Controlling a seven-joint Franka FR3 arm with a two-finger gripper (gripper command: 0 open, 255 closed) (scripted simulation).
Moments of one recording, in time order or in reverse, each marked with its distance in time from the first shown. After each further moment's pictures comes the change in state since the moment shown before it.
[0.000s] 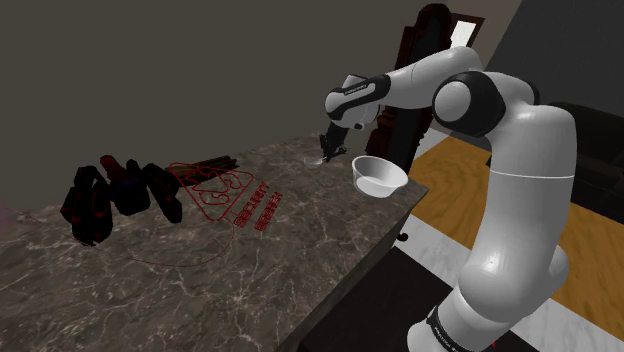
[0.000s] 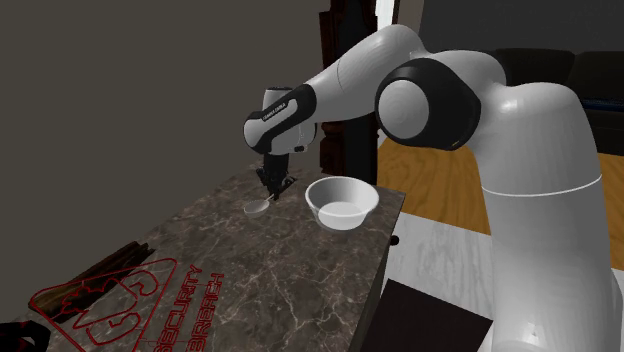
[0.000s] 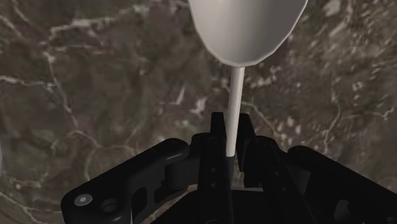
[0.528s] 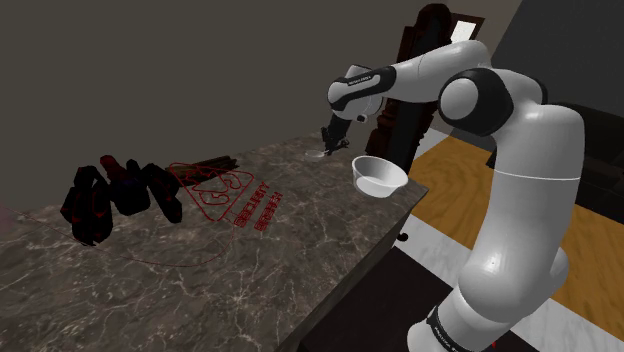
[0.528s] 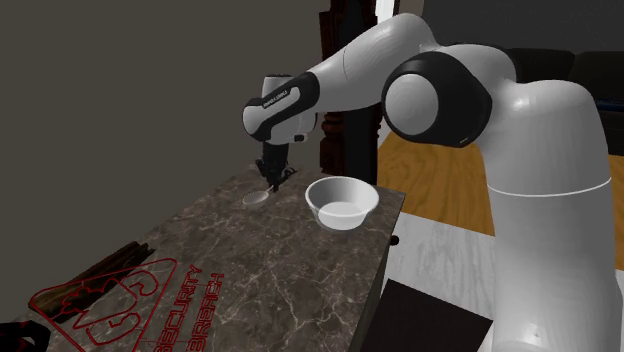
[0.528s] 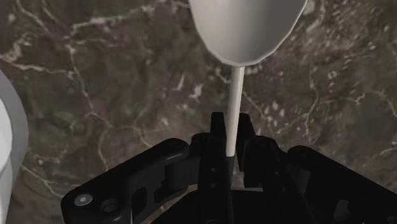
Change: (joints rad) arm 0.001 -0.036 -0.004 0.030 -0.008 -0.065 0.008
